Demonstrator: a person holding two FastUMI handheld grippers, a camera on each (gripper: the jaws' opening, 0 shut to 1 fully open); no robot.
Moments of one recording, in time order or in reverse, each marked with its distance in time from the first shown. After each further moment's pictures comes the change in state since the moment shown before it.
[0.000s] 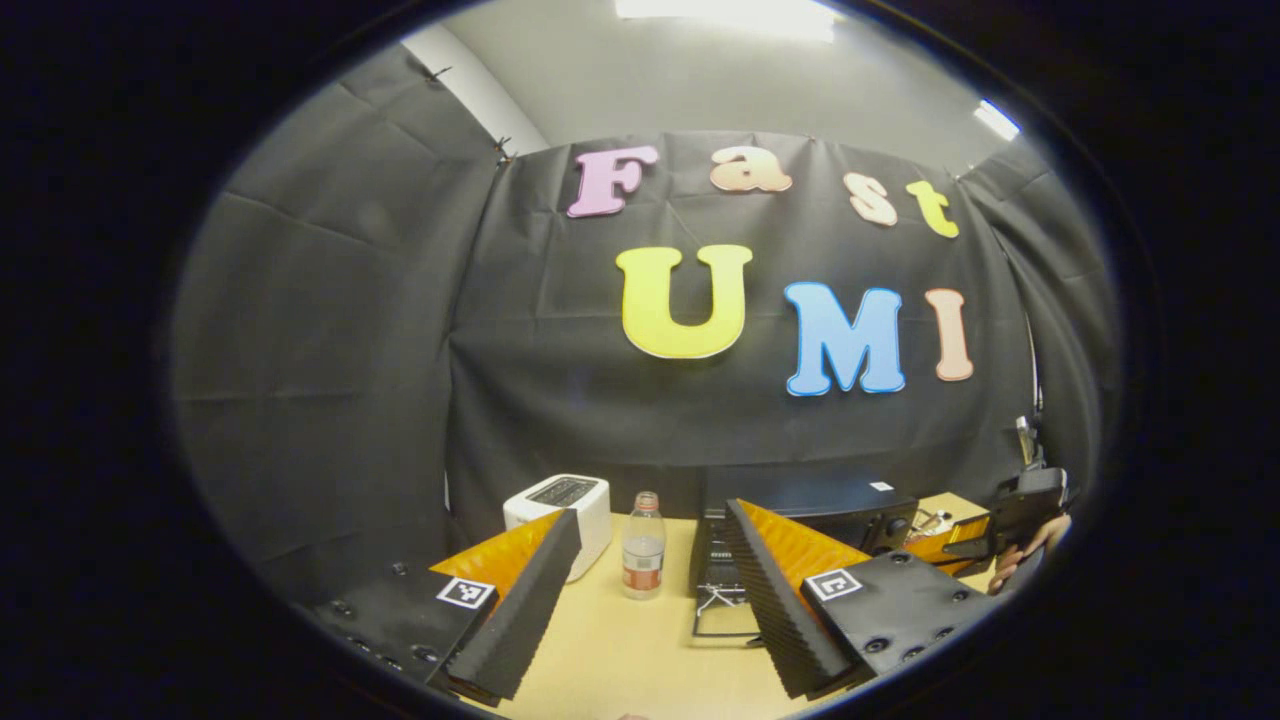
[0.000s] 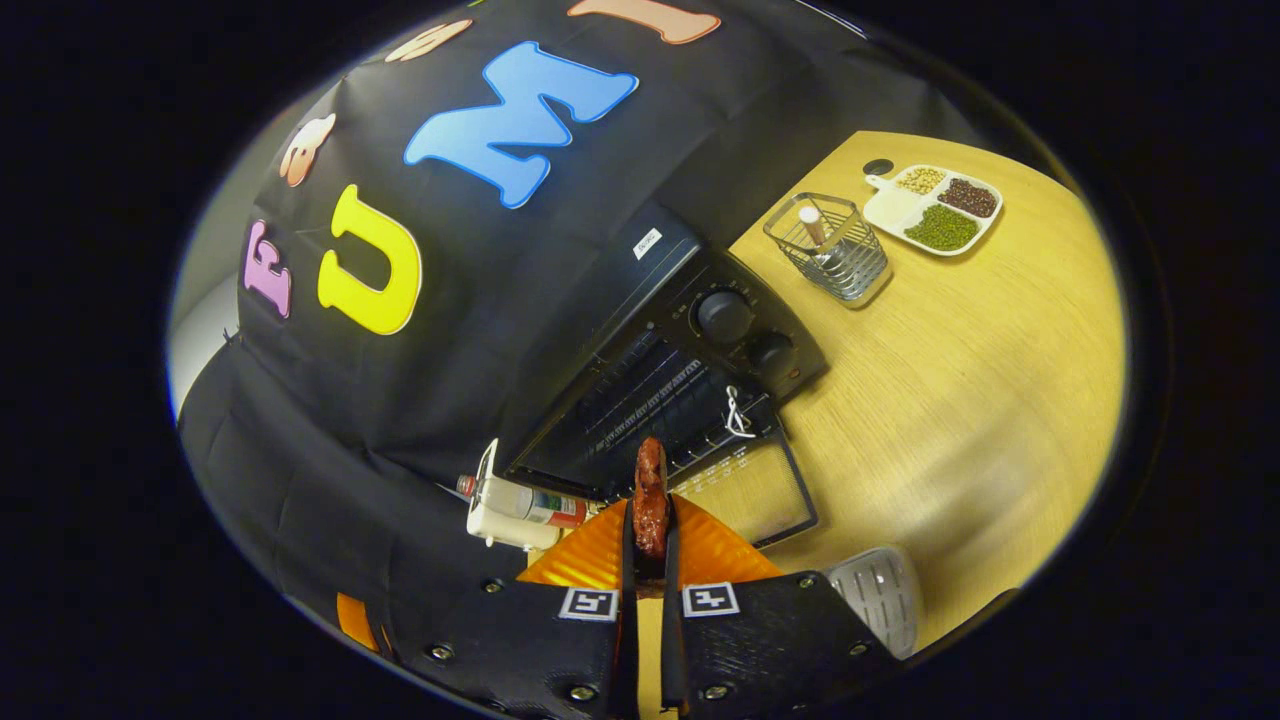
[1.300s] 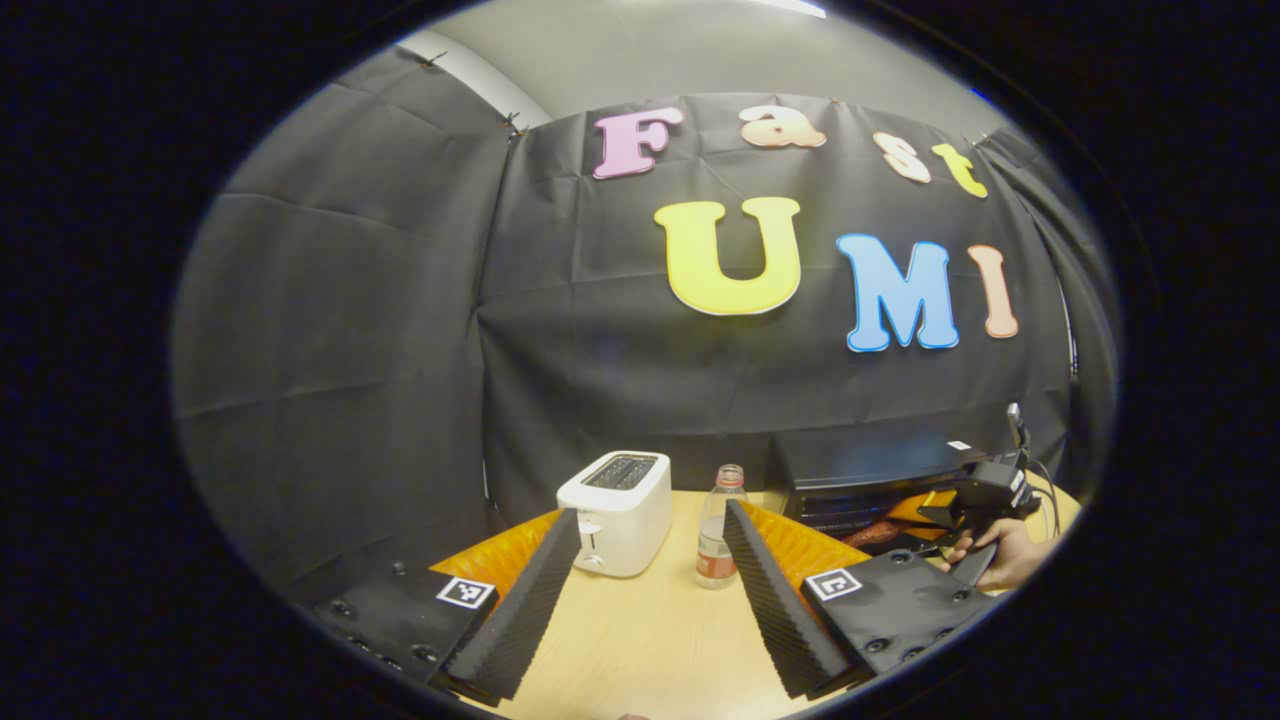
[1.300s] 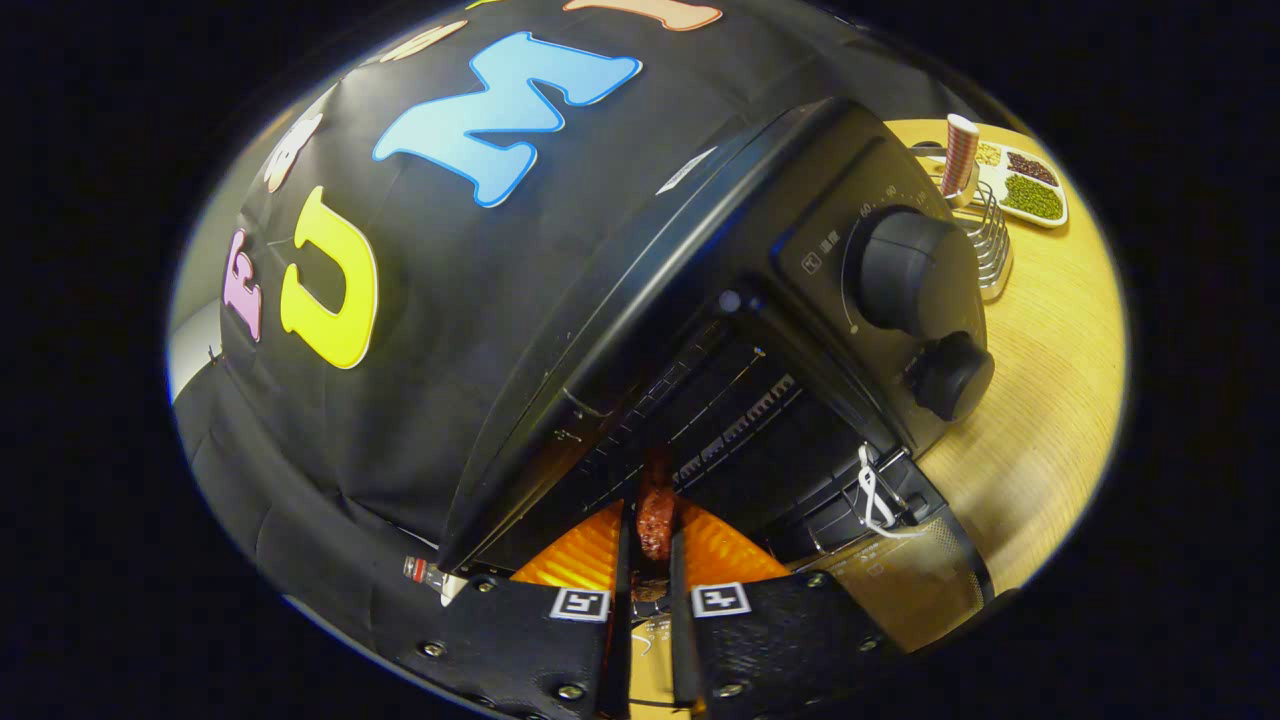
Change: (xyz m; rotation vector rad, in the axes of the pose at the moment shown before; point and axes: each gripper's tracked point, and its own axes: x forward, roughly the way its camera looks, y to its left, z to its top) left arm 0.046 0.068 -0.032 0.056 0.107 0.079; right arm 0.152 0.008 0.030 -0.007 -0.151 -0.012
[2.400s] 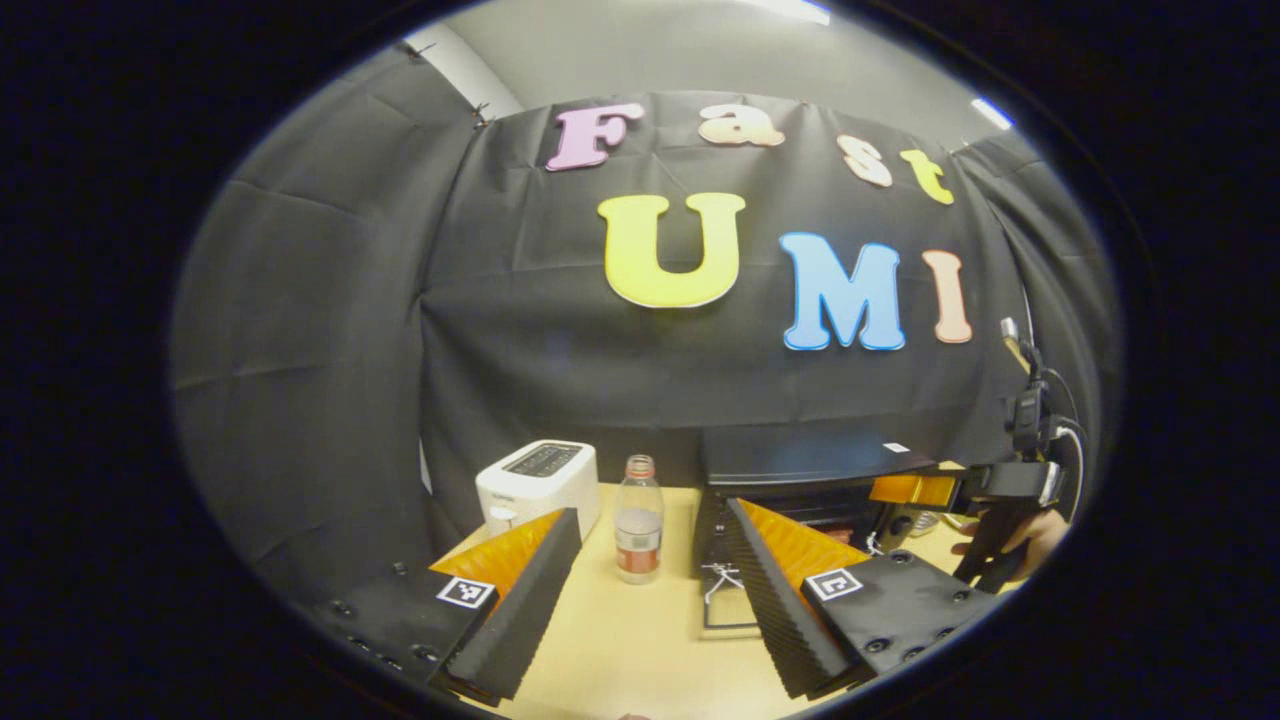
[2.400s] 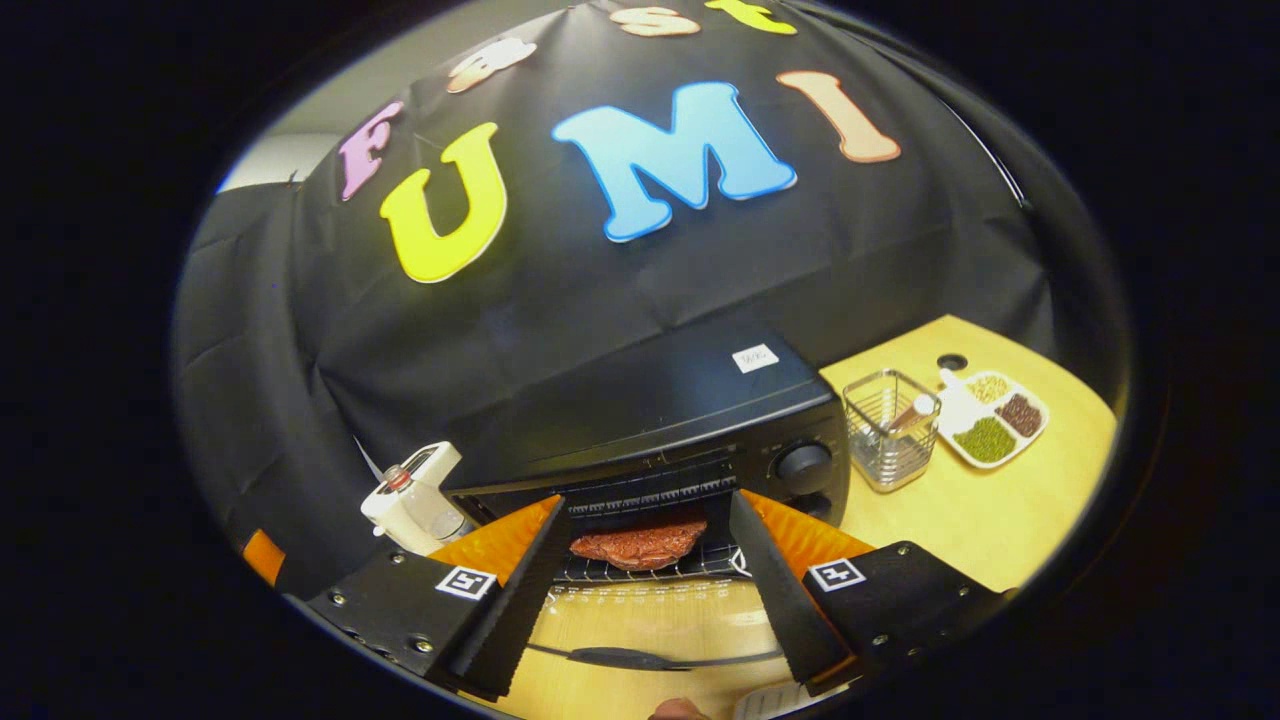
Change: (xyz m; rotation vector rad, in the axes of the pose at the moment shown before) left arm -0.007 -0.096 -0.013 -0.026 0.006 -0.167; right arm -0.127 0.020 0.046 -0.568 -0.160 -0.028
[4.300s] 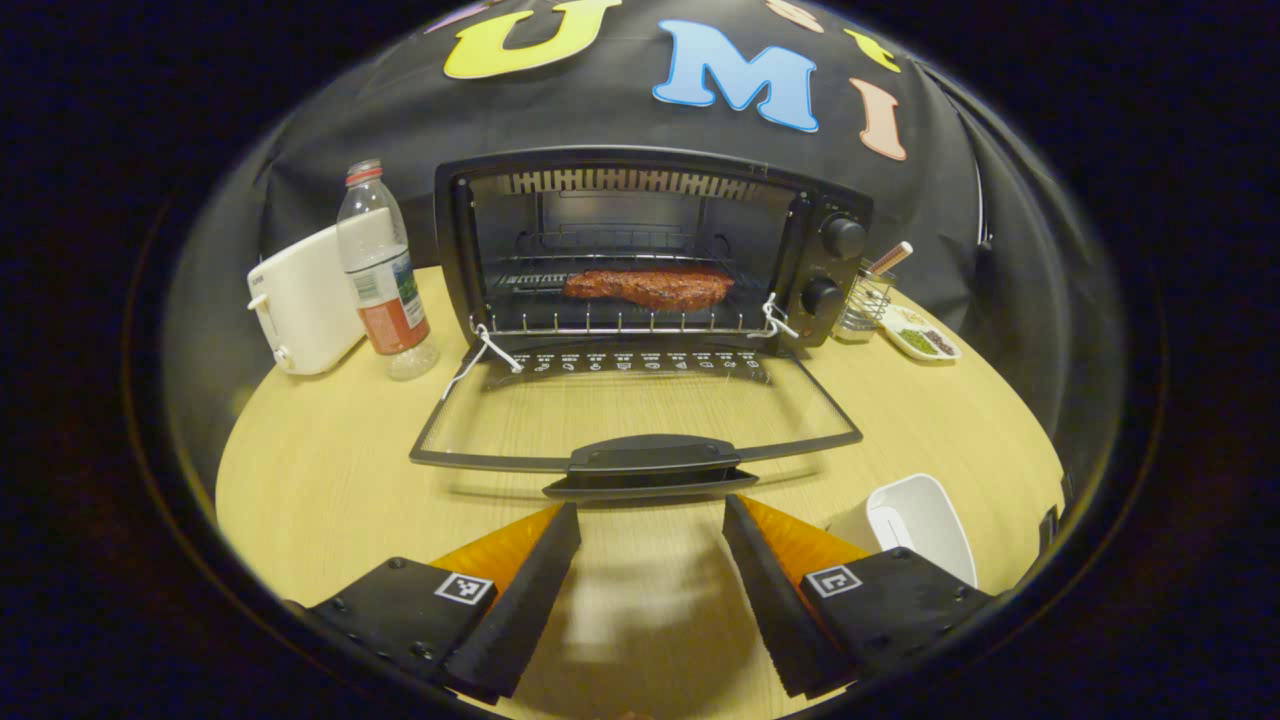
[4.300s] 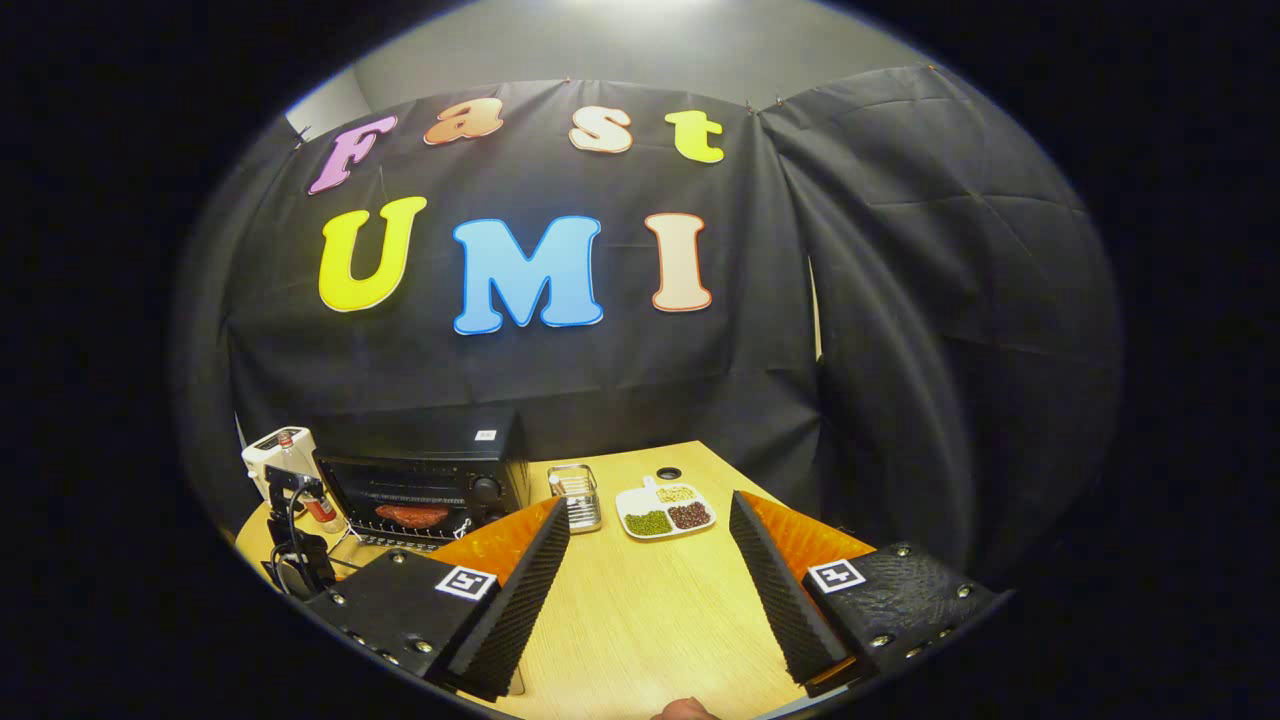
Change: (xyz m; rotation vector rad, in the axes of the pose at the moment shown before) left arm 0.049 -0.174 -0.256 0.034 0.601 -0.254; right arm -0.256 -0.173 0.062 -0.216 -0.210 -0.492
